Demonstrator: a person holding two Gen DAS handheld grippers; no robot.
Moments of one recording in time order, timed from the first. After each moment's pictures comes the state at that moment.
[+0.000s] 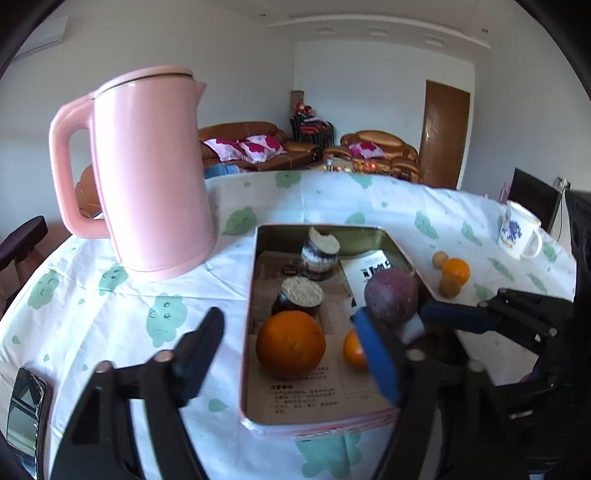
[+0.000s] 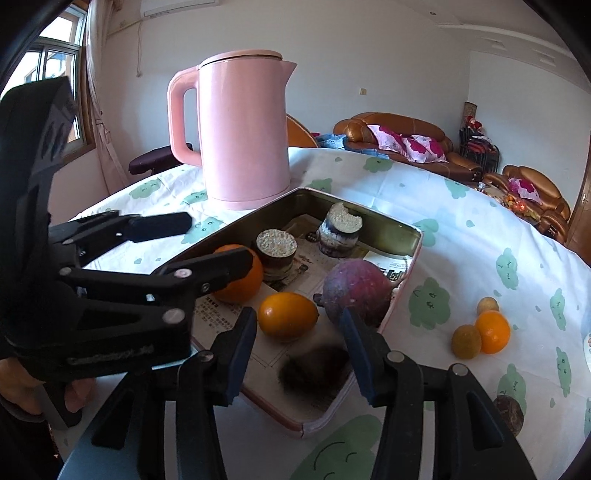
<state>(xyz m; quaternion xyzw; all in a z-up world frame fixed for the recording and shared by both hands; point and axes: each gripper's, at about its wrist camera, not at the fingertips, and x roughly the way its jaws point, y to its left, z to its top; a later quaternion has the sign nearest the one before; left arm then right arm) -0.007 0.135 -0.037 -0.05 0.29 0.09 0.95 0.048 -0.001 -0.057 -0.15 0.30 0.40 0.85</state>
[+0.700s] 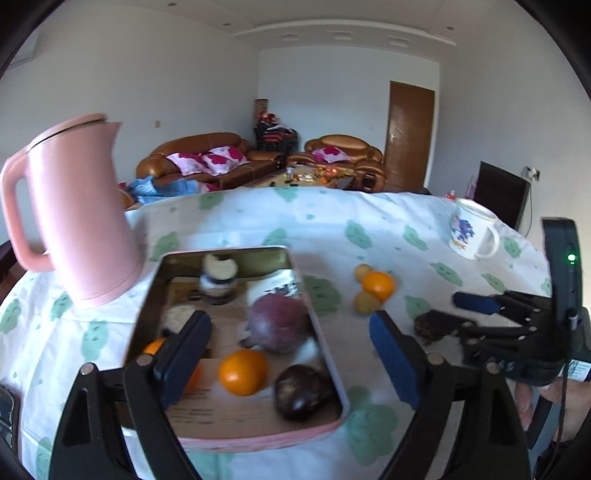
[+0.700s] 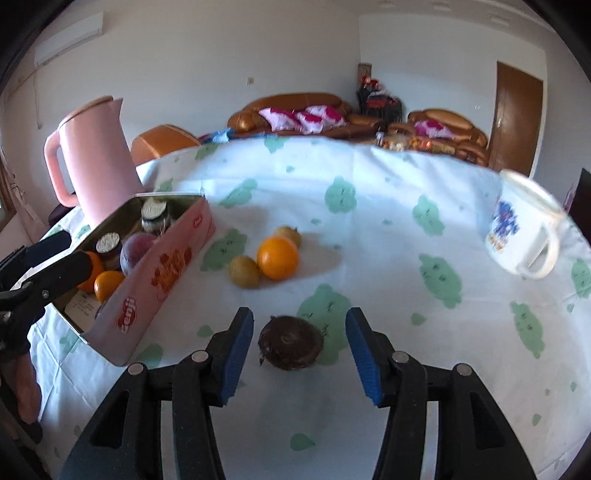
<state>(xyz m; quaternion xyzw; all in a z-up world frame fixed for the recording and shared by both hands) 0.022 0.049 -0.021 -0.02 0.28 0.02 0.96 0.105 -0.146 -0.065 -0.07 0.37 0.24 0.90</state>
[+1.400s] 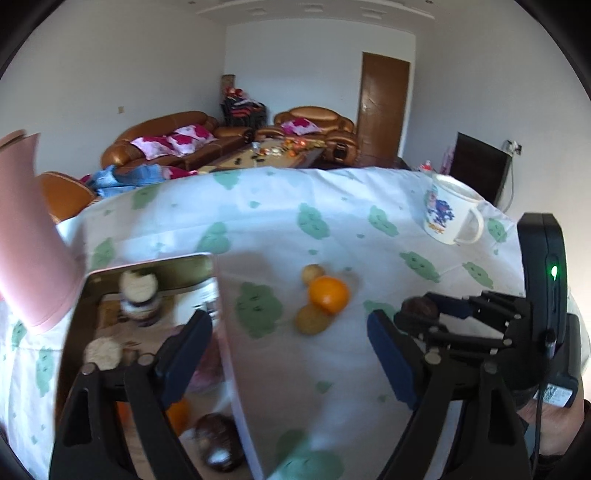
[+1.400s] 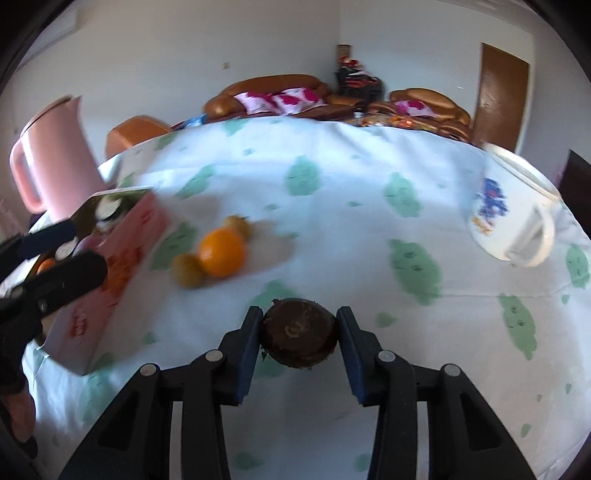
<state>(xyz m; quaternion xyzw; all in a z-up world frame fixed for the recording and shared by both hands) 0.085 0.001 -0.023 -0.01 0.34 -0.04 0.94 0.136 -0.171 -0.075 -0.06 0.40 0.19 0.90</state>
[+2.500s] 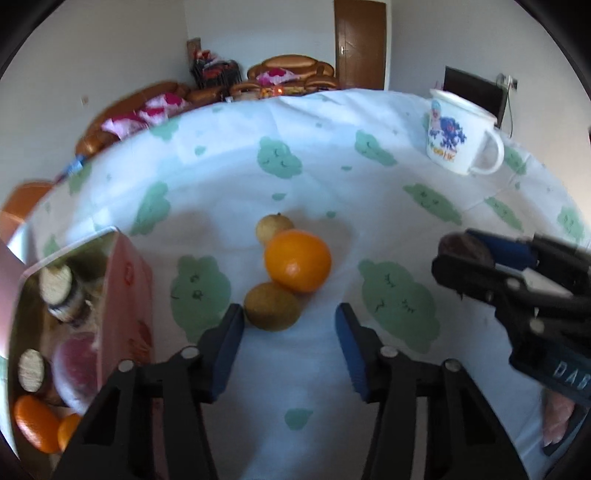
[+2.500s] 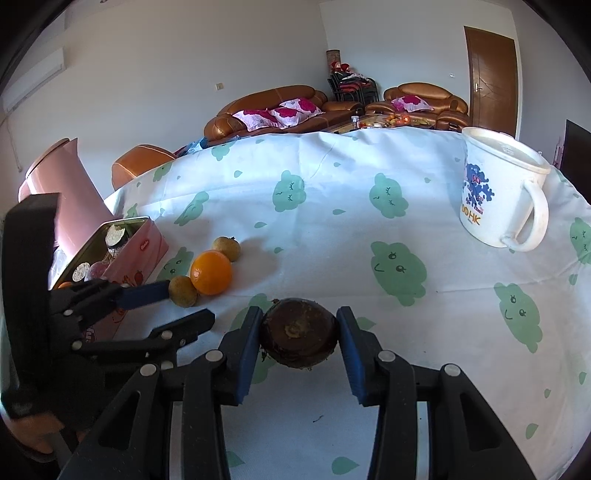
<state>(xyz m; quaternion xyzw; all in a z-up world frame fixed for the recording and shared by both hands) 0.139 -0.029 -0.074 0.04 0.43 -0.06 0.90 0.141 -0.193 -0.070 0.00 0.39 0.21 0.90</state>
